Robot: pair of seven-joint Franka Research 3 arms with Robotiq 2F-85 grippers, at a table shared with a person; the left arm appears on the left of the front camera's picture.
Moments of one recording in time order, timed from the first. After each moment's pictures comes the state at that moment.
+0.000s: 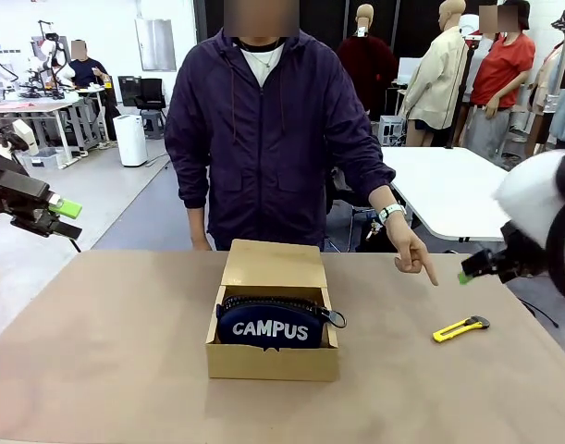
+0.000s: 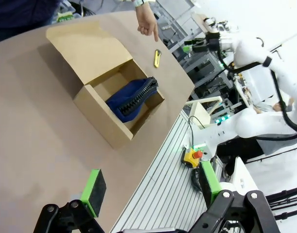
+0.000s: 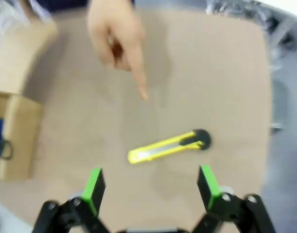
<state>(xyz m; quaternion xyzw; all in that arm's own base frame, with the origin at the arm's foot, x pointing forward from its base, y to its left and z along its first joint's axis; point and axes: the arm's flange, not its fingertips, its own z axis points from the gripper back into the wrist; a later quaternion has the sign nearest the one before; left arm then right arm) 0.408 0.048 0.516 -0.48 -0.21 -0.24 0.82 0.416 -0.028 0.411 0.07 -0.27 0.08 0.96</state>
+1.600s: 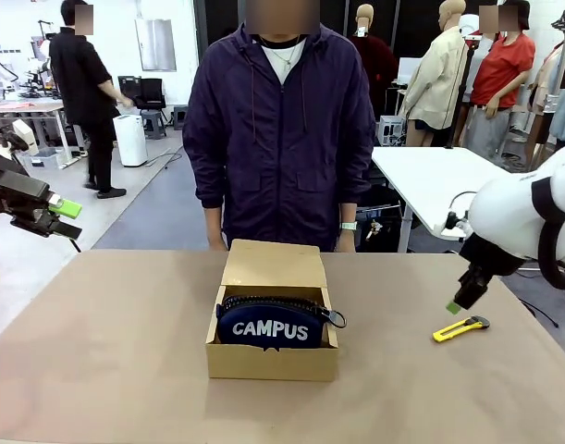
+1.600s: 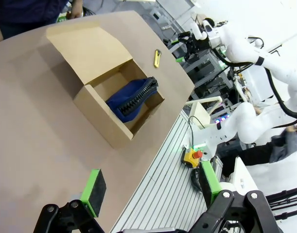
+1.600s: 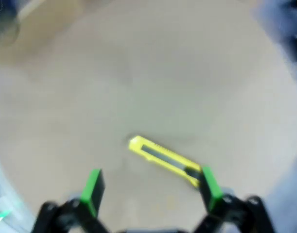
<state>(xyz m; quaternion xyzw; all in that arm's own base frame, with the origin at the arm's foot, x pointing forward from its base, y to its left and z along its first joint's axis) 0.408 0.048 0.516 -0.48 -0.21 -0.24 0.82 0.454 0.004 0.383 0.03 -0.18 0.48 0.86</state>
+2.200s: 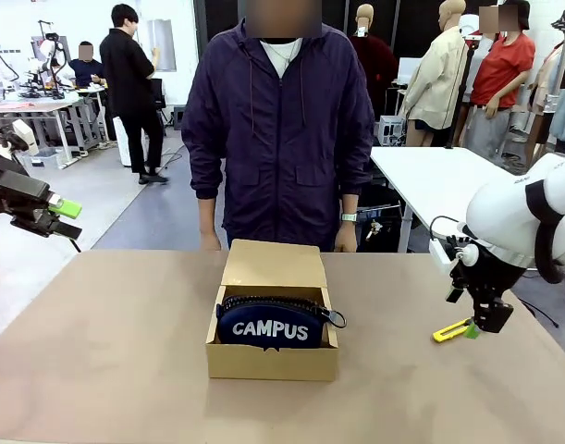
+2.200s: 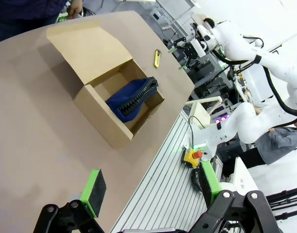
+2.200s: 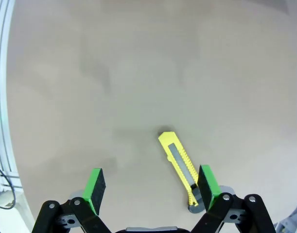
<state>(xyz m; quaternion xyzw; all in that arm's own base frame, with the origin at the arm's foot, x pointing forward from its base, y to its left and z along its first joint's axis) 0.408 0.048 0.516 -0.48 -0.21 -0.24 0.82 0.451 0.004 0.365 0.04 -0.12 0.69 0.71</state>
